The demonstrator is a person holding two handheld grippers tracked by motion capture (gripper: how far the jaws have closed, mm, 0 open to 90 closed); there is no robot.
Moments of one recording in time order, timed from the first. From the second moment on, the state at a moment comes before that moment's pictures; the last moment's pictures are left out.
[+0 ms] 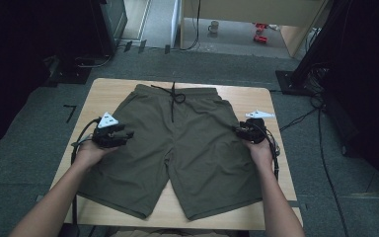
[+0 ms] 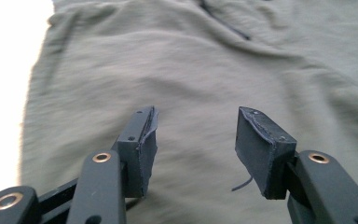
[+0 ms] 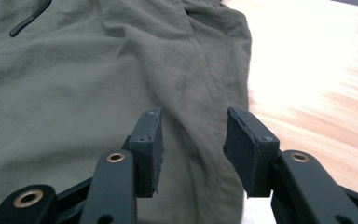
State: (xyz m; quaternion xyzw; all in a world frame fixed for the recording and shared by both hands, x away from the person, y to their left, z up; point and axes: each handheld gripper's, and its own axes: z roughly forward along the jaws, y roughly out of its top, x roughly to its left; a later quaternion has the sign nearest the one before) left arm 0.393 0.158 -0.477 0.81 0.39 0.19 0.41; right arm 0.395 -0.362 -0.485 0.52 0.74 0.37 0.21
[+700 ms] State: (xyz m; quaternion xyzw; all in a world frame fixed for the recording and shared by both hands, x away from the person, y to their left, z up) left arm 0.422 0.242 -0.498 0.78 0.47 0.21 0.35; right arm 0.346 -0.405 -0.508 0.54 0.73 0.35 0.22
